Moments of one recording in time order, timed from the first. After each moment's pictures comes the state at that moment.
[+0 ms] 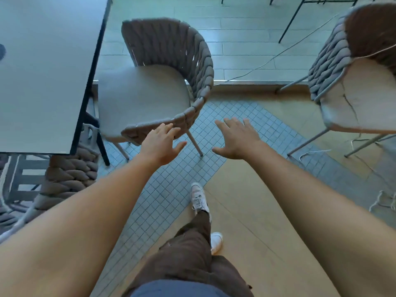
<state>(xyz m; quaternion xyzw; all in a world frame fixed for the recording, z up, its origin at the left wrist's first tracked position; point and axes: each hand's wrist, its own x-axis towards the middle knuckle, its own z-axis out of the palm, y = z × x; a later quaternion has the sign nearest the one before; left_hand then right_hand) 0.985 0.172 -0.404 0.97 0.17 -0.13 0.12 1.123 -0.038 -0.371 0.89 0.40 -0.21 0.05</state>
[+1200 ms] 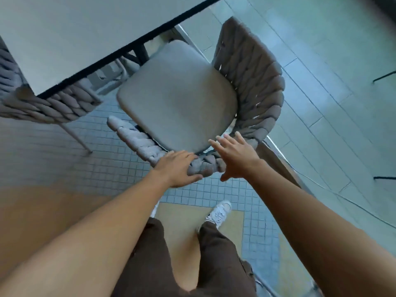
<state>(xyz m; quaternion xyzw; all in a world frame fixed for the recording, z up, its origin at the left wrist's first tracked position) 1.218 0.192 -0.489 0.82 0.47 -0.17 0.27 1.441 0.194 -0.469 0.50 0.81 -0.17 0.25</state>
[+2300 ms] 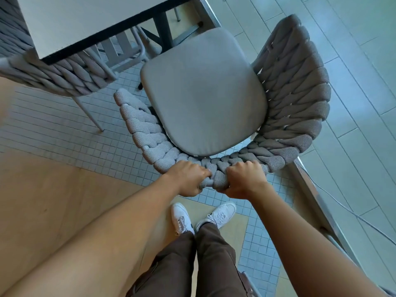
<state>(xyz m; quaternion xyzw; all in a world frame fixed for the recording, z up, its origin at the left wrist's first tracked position) 1.246 0.159 -0.529 0.85 0.41 -0.23 0.25 1.444 0.154 -0.536 0.50 0.82 -0.16 0.24</state>
